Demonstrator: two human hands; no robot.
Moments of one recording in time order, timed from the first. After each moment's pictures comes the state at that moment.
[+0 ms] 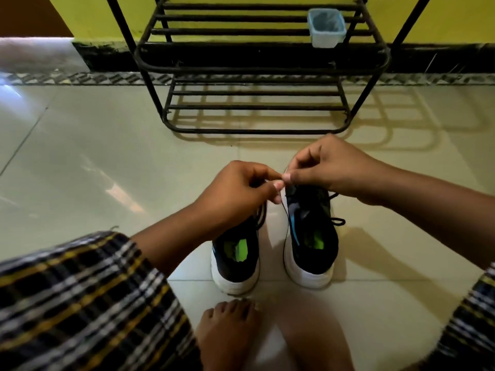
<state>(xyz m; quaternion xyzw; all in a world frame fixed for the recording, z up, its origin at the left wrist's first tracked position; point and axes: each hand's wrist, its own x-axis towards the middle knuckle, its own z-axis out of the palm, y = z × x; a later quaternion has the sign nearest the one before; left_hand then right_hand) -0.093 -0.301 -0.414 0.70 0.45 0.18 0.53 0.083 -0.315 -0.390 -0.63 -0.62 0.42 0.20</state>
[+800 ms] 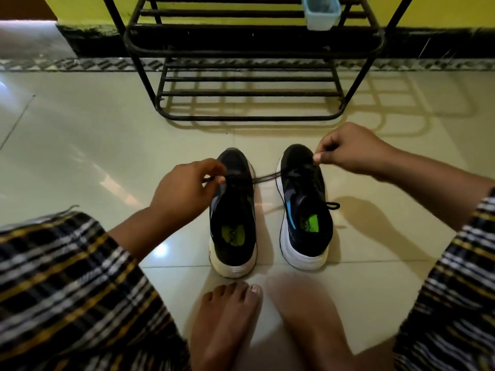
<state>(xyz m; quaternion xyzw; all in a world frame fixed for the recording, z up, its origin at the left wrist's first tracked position) -0.150 -0.281 -0.464 0.82 0.52 0.14 0.21 0.123 -0.312 -0.413 -0.75 -0.58 0.30 0.14</state>
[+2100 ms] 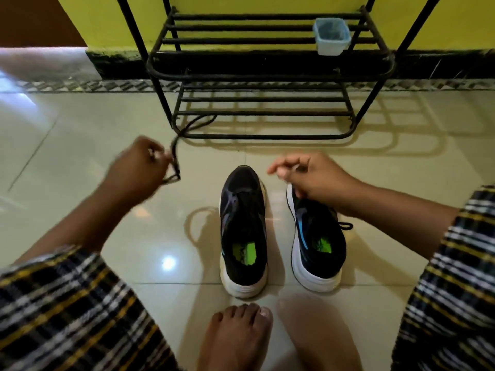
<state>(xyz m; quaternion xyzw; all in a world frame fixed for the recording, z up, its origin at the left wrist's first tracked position) -0.206 -0.233 -0.423 0.67 0.71 0.14 0.19 0.065 -0.307 -0.423 -0.61 -0.59 0.43 0.30</state>
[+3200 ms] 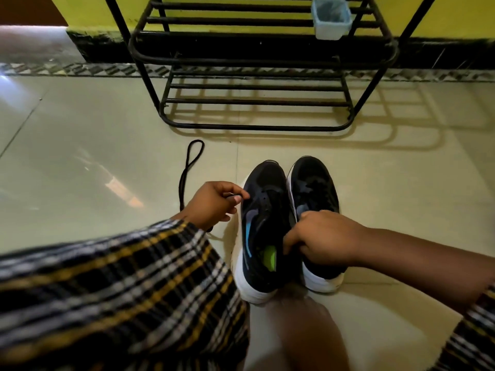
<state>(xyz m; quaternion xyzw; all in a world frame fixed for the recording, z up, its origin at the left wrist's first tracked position) -0.113 -0.270 -0.496 0.58 0.56 0.15 0.57 0.081 -0.353 -0.457 -0.52 -0.80 0.25 -0.16</state>
